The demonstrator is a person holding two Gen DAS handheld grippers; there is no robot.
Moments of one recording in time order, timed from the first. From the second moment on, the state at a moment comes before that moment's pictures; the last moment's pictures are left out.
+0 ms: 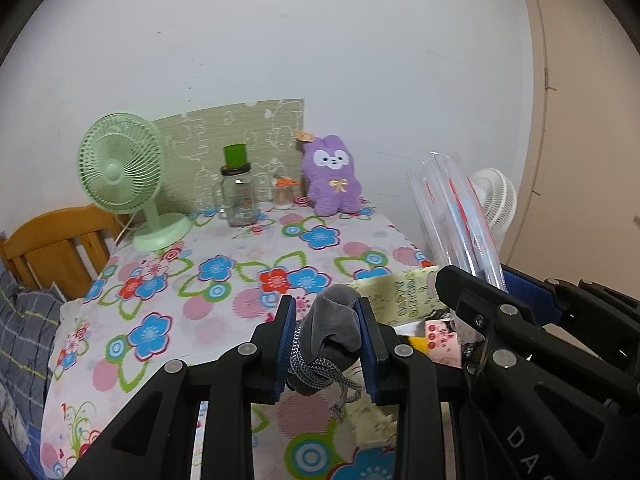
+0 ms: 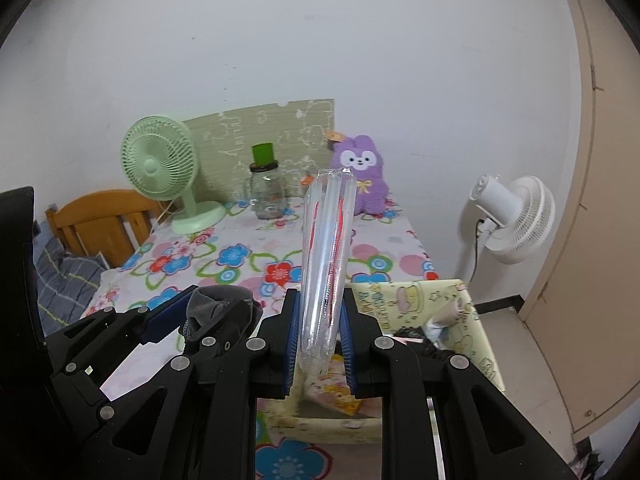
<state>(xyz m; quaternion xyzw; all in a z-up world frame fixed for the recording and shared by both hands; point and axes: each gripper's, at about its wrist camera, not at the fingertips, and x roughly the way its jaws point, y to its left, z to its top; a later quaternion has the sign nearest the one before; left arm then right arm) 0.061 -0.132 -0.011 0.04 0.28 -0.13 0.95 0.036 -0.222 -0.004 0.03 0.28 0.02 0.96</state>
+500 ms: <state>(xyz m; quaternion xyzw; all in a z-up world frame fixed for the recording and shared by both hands) 0.073 -0.180 -0.021 0.06 0.29 -0.17 0.94 0.044 -0.267 -0.016 0.05 0.29 -0.02 0.96</state>
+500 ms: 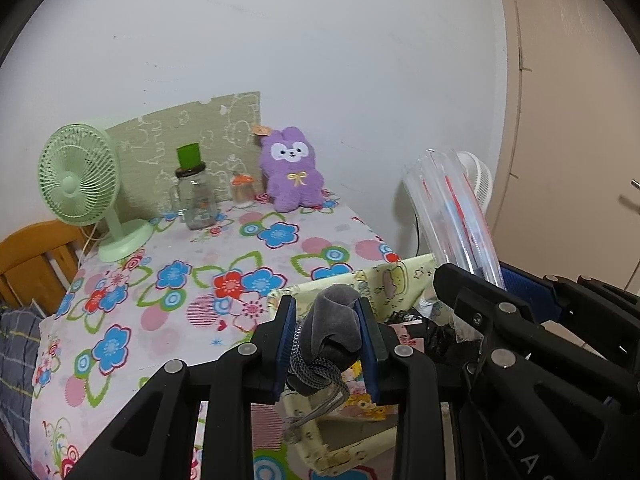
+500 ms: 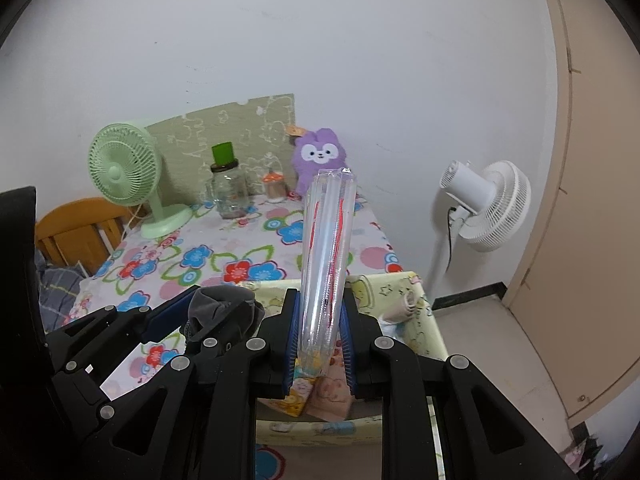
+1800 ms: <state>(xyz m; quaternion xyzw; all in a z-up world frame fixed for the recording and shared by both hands) 0.089 -0.207 -0.073 0.11 0.36 -0.19 0.91 0.068 -0.298 -0.071 0.07 0.36 -0.03 0.93</state>
